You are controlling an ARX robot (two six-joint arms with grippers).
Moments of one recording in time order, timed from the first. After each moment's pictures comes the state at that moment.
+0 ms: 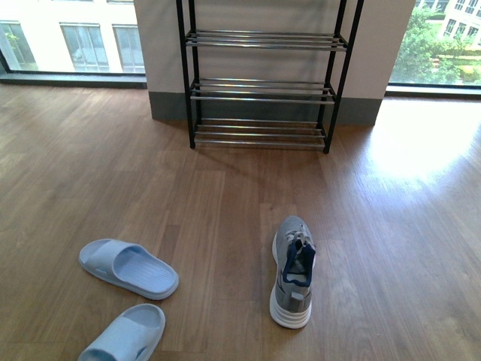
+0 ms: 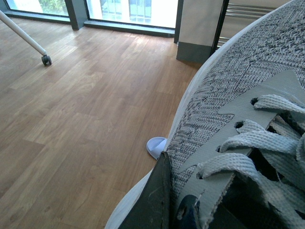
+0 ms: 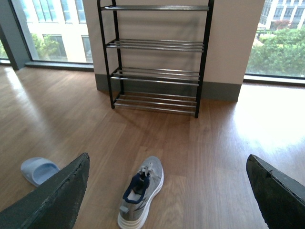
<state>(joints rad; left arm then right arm) -0.49 0.34 0.24 -0.17 -0.64 -0.20 0.00 0.00 0.02 0.00 0.00 -0.01</state>
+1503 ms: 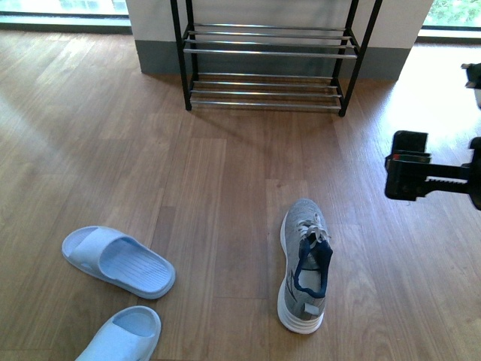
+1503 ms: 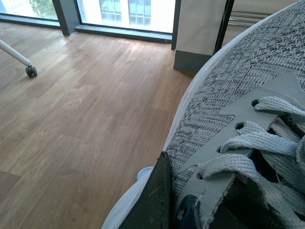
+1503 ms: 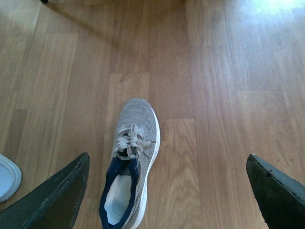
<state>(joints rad) -0.49 0.35 0.24 -0.17 -0.64 -0.20 0.07 1.86 0.58 0.67 0.18 0.20</state>
